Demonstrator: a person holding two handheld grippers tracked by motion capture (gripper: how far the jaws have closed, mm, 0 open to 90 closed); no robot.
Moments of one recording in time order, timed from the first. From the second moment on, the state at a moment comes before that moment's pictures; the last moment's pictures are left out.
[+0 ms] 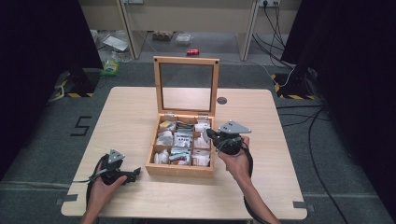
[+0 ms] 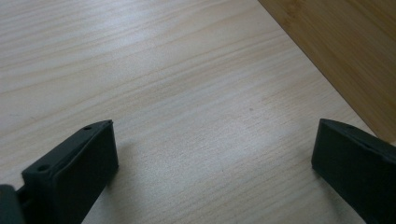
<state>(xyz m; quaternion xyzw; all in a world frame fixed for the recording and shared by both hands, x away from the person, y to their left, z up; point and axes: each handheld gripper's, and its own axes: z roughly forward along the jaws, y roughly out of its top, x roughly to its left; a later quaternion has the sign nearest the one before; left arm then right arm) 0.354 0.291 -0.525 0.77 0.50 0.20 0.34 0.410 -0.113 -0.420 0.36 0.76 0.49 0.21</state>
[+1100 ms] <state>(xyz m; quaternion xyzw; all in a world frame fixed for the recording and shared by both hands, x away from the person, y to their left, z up) 0.354 0.292 -0.525 0.77 0.50 0.20 0.34 0.406 -0.156 -0.404 0.40 0.73 0.51 0.23</state>
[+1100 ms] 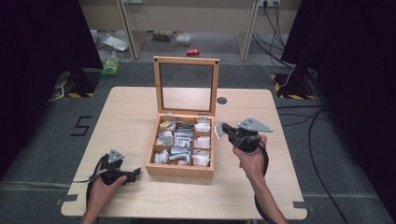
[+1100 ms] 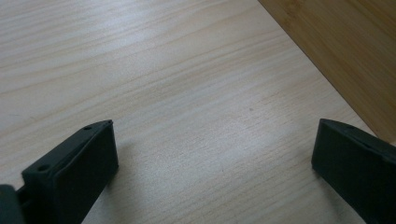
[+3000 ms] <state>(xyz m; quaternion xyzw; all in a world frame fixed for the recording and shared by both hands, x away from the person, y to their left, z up) 0.354 0.292 -0.525 0.77 0.50 0.20 0.34 0.421 -0.186 -0.459 0.46 0.74 0.44 0.22</state>
